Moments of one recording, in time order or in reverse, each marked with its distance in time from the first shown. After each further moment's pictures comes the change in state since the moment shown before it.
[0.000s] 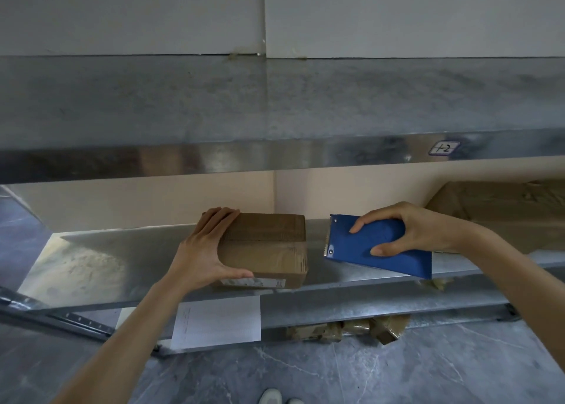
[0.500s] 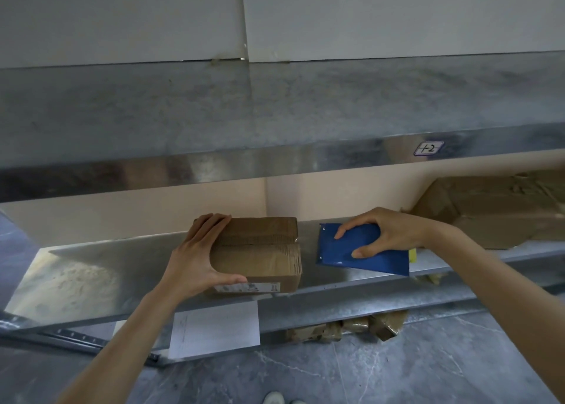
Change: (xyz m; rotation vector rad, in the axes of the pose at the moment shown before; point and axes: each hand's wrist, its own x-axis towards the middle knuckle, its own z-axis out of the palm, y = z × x) left_hand 0.004 0.000 0.001 -0.020 -0.042 -0.021; right_hand 0.025 0.022 0.007 -0.081 -0.048 0.100
